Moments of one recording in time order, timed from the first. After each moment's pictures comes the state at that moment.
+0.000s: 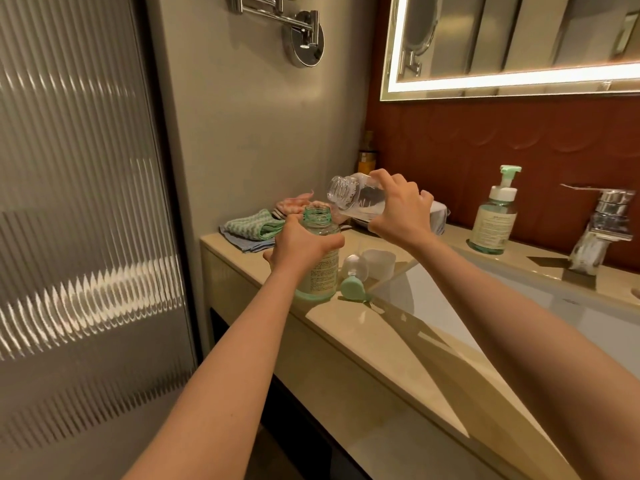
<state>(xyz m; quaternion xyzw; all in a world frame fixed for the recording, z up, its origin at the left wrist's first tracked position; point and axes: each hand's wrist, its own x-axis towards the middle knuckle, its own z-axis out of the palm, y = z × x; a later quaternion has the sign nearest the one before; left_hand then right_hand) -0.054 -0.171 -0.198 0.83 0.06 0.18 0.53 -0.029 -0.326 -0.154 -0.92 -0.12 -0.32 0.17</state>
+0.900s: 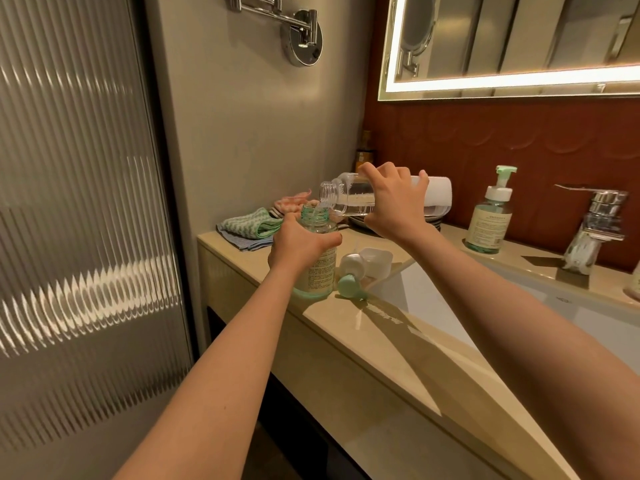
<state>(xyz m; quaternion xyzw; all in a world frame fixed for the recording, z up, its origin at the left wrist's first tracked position) -0.047 -0.169 -0.201 0.82 0.05 0.18 0.54 -0.037 -0.318 -0.140 -0.93 -0.13 -0.34 0.05</state>
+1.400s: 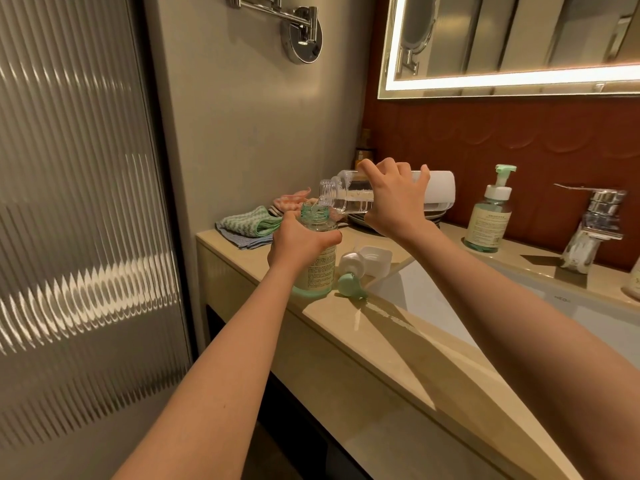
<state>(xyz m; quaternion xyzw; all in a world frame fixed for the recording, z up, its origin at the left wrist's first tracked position) -0.044 -0.168 -0.204 0.82 0.05 0.19 0.54 -0.040 -0.315 -0.138 -0.93 -0.12 -0.35 0.02</state>
